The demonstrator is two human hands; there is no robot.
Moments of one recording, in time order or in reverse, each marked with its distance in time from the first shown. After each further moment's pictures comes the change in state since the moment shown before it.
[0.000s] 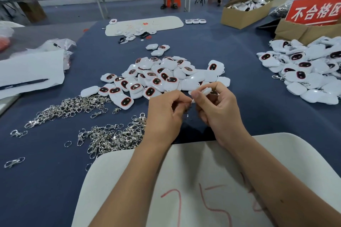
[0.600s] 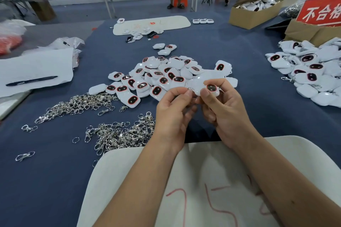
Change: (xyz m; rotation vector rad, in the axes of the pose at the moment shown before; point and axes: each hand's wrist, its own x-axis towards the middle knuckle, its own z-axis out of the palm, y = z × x) left_hand -0.006 0.015 0.013 -1.024 0.098 -0.513; right_hand 0.001 -0.003 0.002 0.186 -0.133 0.044
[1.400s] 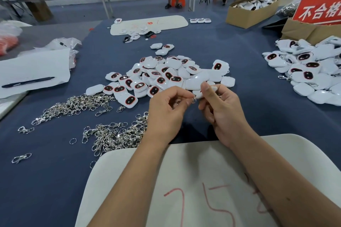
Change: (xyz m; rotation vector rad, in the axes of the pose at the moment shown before) left_hand 0.011 0.010 -0.018 0.824 -0.076 0.458; right_hand 0.003 -0.001 0.004 -0.062 0.164 0.102
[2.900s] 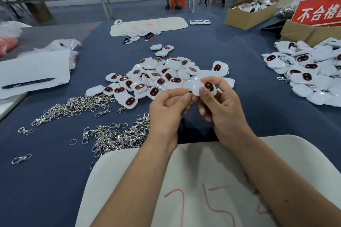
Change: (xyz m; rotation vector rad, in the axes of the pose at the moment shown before) left_hand -0.005 0.007 0.015 -0.653 0.138 -0.387; right_hand -0.002 0.004 -0.002 -0.069 -0.115 -0.181
